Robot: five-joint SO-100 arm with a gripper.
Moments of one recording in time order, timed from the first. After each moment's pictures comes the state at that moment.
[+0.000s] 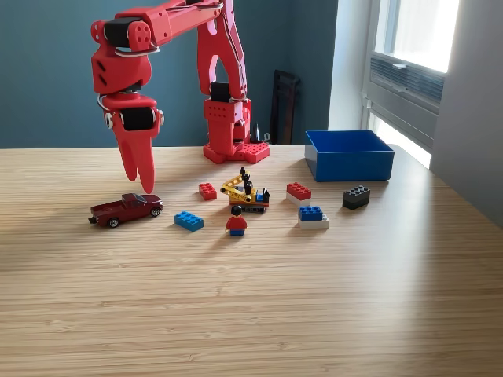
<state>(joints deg) 34.6 80.1 87.7 70.0 -59.7</state>
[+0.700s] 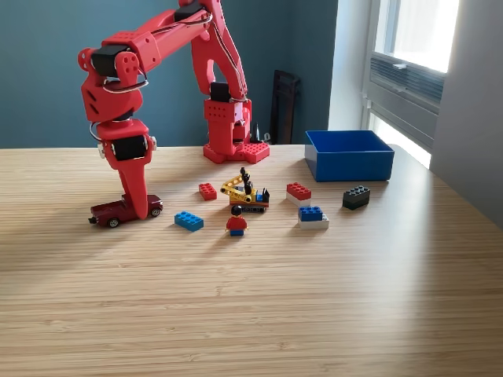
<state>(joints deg) 34.6 68.2 80.4 70.0 -54.9</state>
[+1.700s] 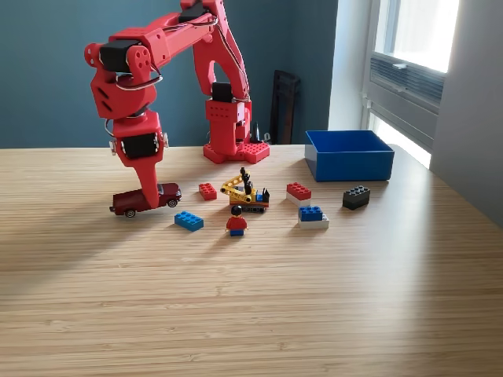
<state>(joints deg) 28.4 67.1 74.2 84.0 -35.1</state>
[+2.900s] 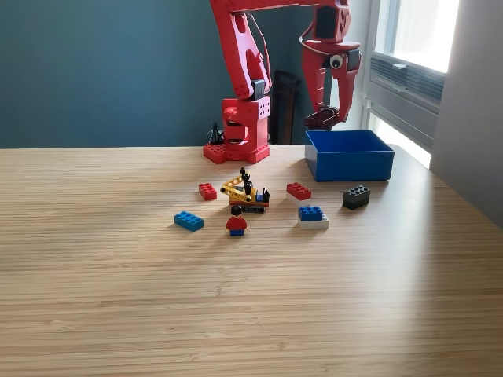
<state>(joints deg) -60.0 111.5 102.0 92.4 11.0</state>
